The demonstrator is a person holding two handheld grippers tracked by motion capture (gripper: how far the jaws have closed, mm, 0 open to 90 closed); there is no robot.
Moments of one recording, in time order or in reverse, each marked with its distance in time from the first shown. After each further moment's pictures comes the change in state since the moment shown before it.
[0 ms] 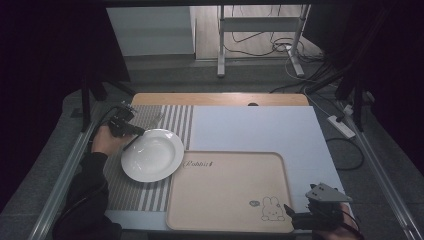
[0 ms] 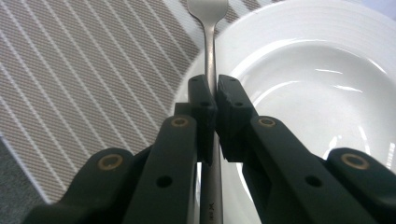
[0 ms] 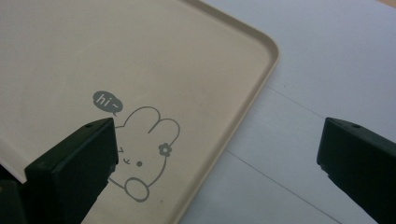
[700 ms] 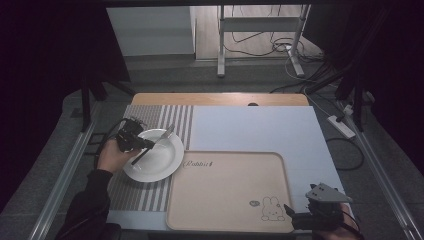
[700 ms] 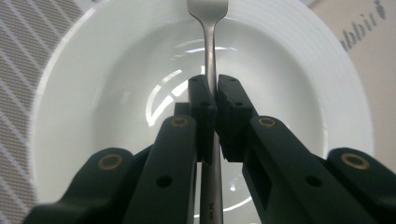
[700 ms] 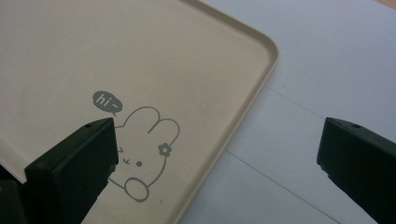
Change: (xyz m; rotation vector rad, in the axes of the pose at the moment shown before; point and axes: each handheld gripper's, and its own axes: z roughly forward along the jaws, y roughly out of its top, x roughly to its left) left arm -0.065 -0.017 -0.001 0.000 -0.062 0.044; right arm 0.000 0.000 0.000 -0.002 -0.002 -0.003
